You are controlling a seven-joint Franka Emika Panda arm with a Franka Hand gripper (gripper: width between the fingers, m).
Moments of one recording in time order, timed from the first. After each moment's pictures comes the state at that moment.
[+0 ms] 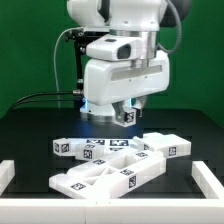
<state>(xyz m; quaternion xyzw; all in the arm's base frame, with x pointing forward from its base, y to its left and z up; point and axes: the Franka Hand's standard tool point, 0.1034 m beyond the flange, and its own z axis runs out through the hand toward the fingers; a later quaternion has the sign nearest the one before) 0.459 0.014 0.106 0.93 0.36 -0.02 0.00</state>
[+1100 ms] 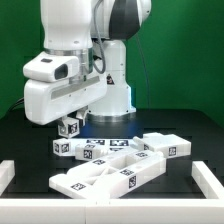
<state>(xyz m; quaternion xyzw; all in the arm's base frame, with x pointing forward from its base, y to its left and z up) 0.431 -0.095 0.076 0.89 0.45 -0.05 -0.03</state>
